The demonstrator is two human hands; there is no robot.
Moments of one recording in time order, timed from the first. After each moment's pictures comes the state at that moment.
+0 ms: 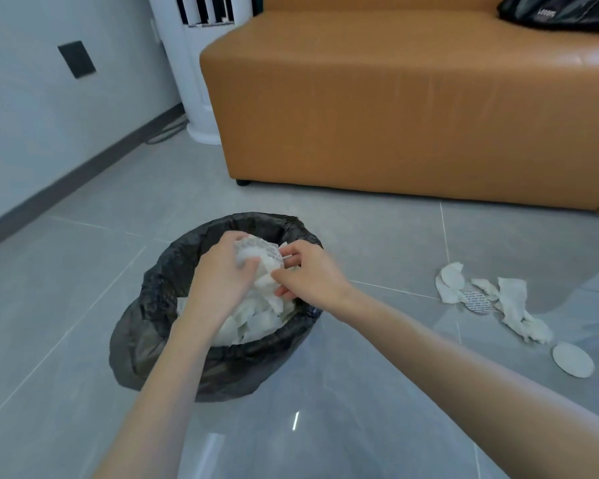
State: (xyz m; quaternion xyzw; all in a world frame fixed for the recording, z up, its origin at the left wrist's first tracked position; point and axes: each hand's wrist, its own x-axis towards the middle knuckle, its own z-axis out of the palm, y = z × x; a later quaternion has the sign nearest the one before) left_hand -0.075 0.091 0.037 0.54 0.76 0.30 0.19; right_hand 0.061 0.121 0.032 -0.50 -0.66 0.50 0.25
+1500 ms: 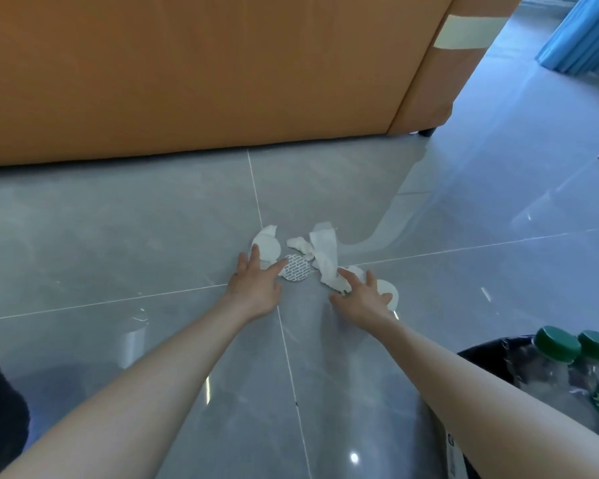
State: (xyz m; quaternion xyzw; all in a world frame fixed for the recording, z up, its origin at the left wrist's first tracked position) left_hand 0.261 0.247 -0.150 0.81 0.51 -0.06 0.27; right_hand 0.440 0.166 -0.155 -0.87 -0.39 0.31 0.04
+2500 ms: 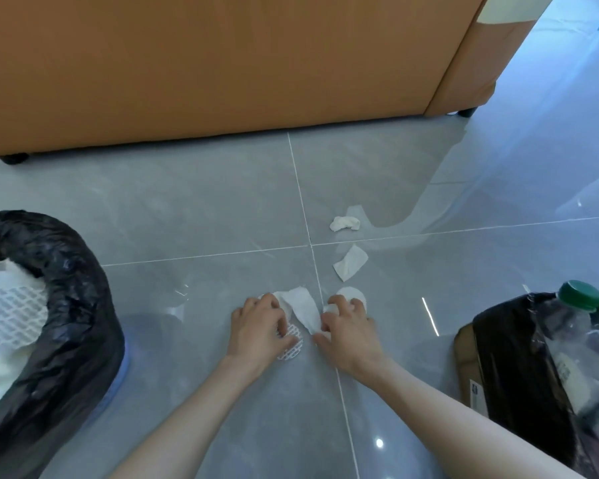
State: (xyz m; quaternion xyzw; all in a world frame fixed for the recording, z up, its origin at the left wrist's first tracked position) left_hand 0.172 0.126 -0.165 0.80 0.55 0.01 0.24; right_hand 0.335 0.079 -0.159 -0.74 -0.63 0.23 -0.05
